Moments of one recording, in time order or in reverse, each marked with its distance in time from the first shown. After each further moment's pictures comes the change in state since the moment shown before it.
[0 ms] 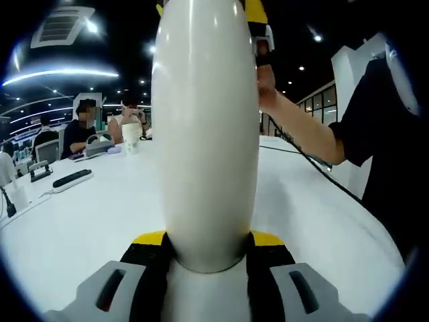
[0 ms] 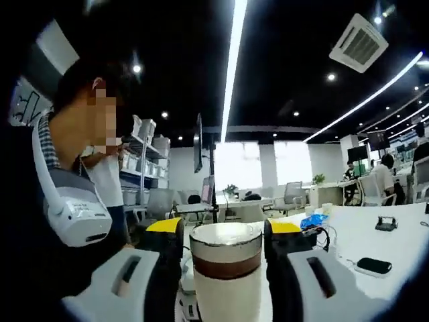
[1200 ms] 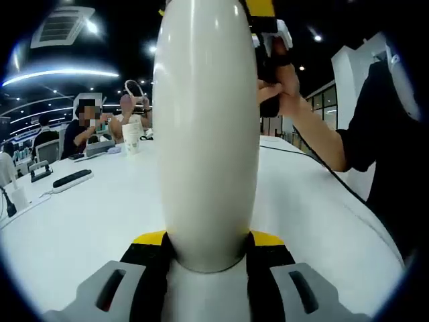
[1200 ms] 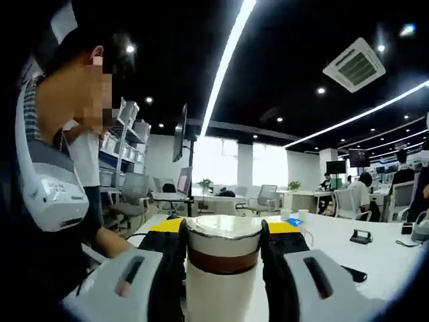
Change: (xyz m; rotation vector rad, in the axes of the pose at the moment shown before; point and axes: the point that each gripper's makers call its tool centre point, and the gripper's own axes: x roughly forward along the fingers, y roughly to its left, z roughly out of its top) left arm 0.000 -0.002 0.000 -0.001 0.001 0.005; right arm 0.003 -0.003 -0.016 -0.191 0.118 0.010
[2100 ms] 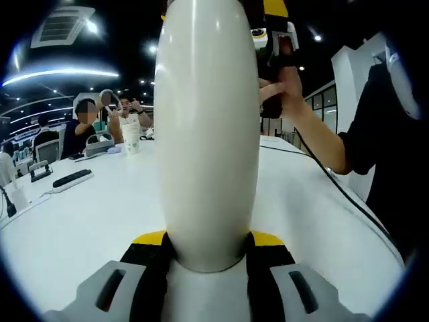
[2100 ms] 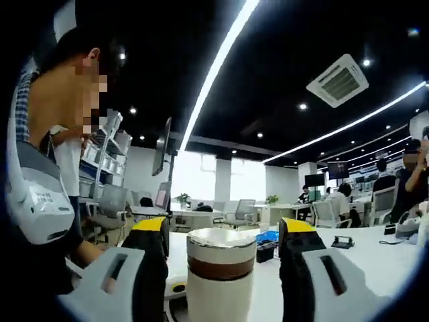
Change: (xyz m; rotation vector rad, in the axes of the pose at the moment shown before) left arm -0.001 0.000 0.000 -0.001 0.000 -0.002; right arm -0.013 -0.005 0.013 -0.002 -0.099 -0.363
